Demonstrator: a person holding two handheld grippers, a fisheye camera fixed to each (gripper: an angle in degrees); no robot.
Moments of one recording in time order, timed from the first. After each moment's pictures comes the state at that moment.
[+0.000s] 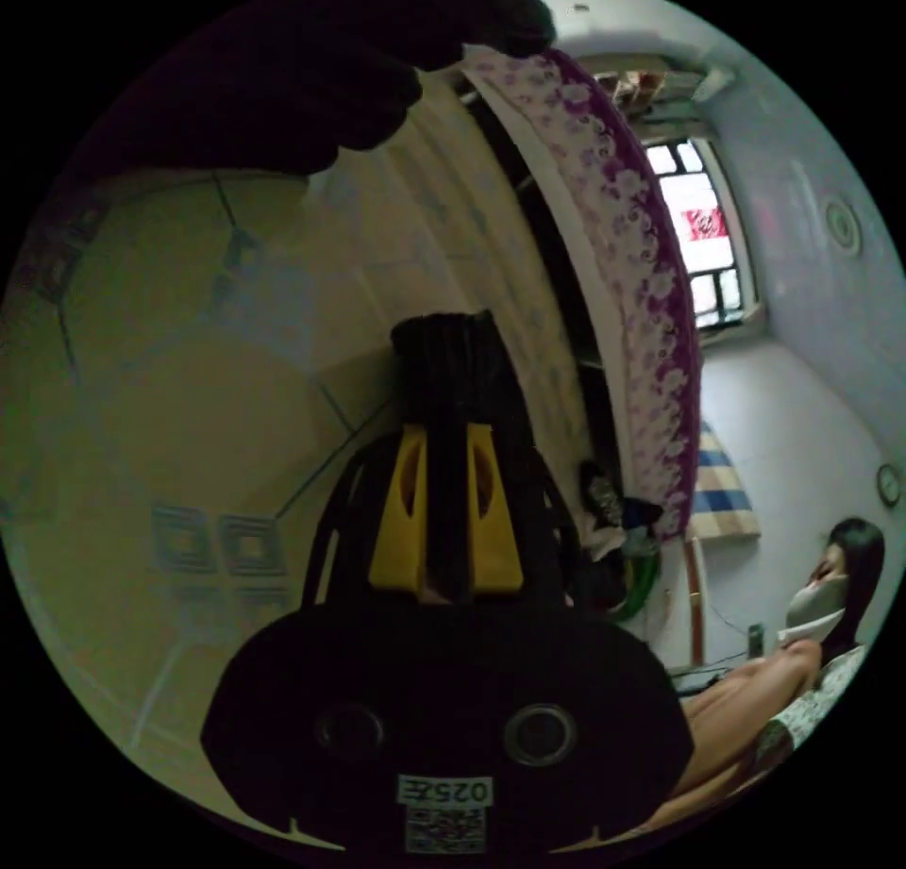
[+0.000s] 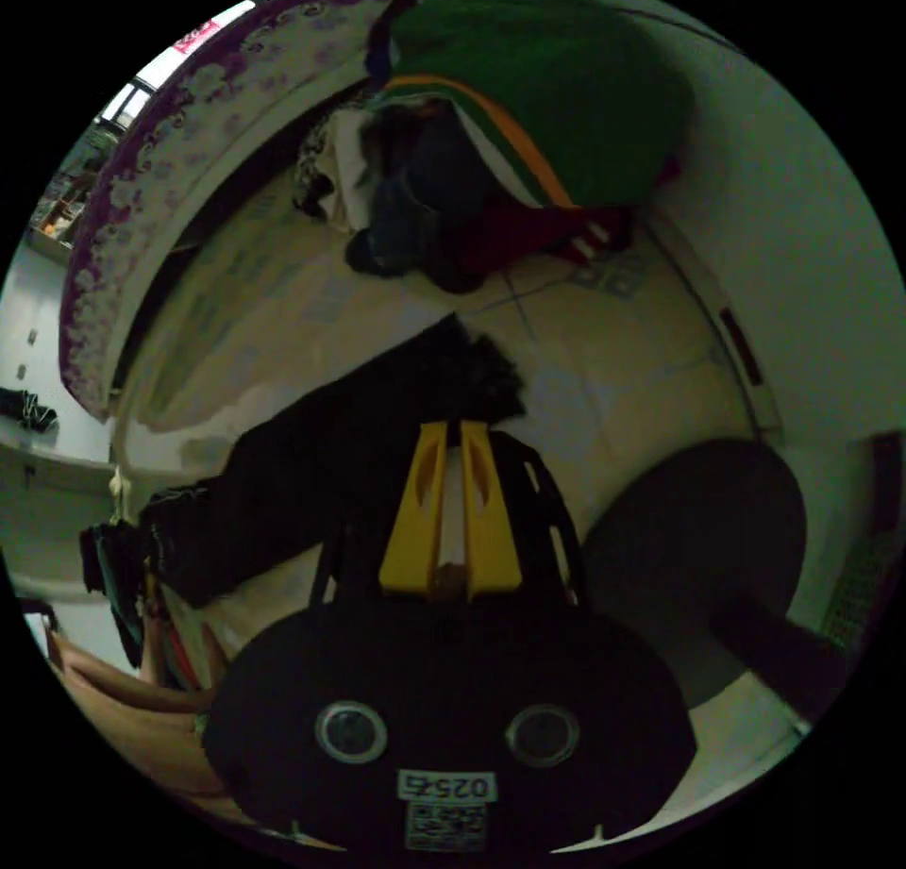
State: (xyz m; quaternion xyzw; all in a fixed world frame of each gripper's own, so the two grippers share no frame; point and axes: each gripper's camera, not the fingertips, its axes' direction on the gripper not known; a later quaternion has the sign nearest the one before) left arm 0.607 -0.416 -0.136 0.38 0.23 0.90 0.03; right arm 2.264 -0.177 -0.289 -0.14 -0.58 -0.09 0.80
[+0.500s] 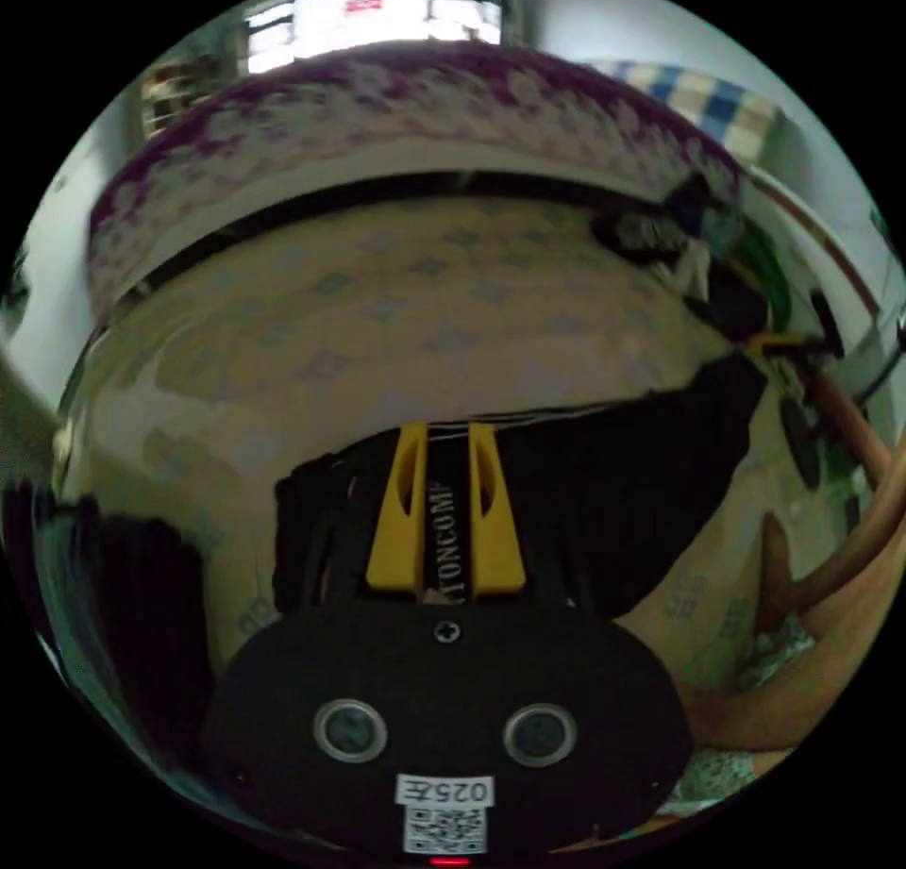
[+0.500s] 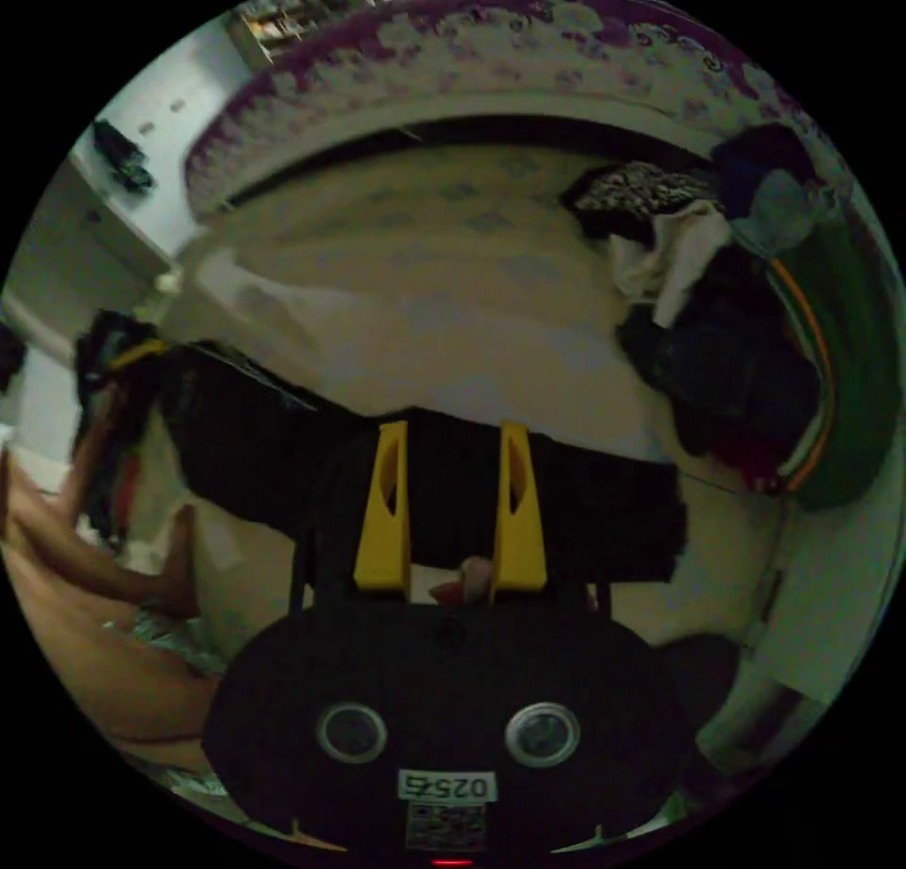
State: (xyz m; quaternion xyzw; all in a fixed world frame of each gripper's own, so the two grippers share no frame) left arm 0.654 -0.381 0.082 0.62 -0.13 0.71 -0.31; right arm 2.254 -0.162 -0.467 0.02 -0.61 -0.33 0.72
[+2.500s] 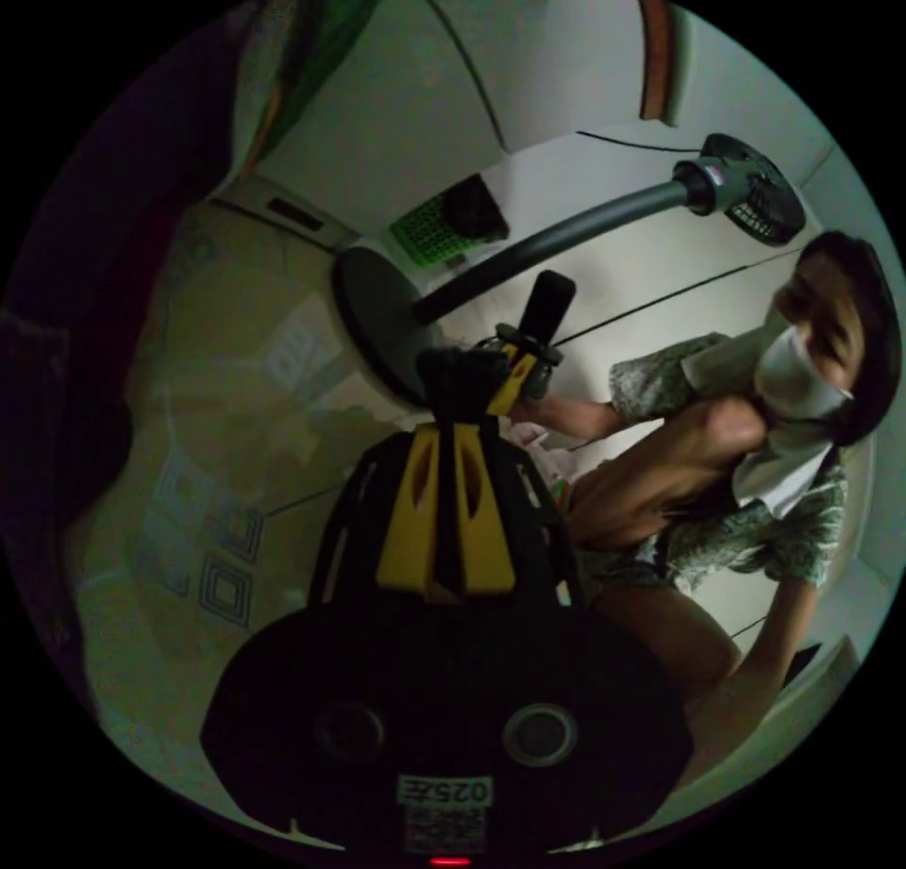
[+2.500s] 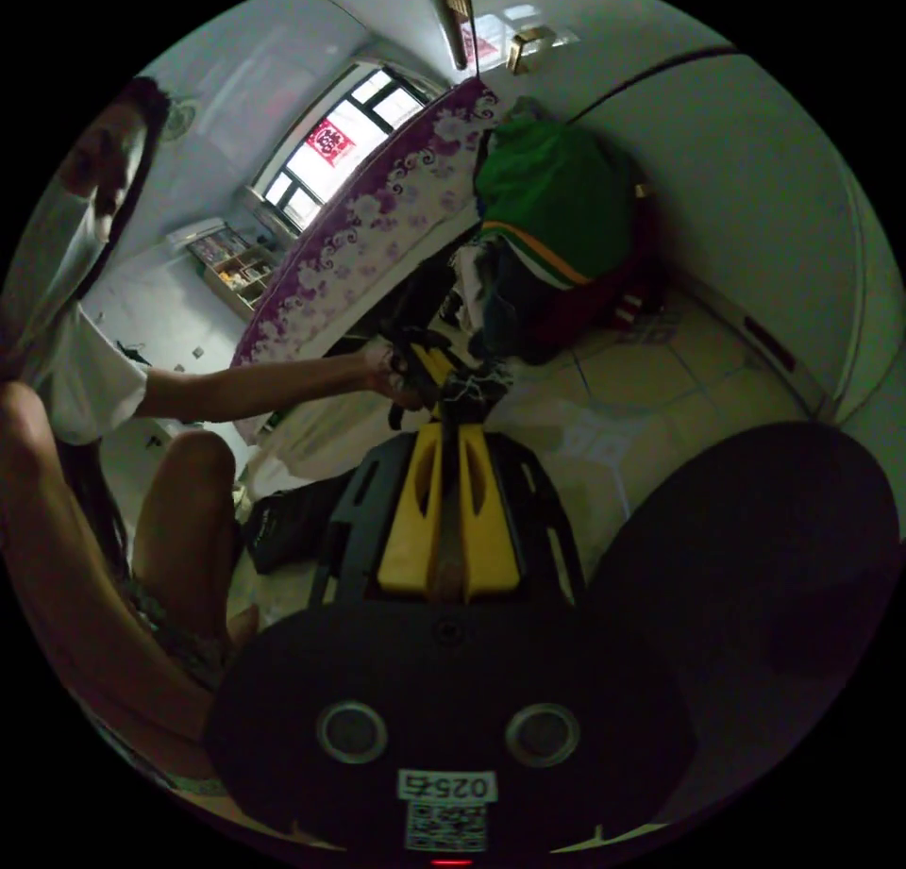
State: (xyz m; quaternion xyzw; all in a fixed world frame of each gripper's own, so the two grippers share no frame) left arm 1.608 -0.362 -0.006 -0.07 -0.80 0.56 -0.20; right arm 2.667 0.076 -0.121 0.05 -0.77 0.02 0.64
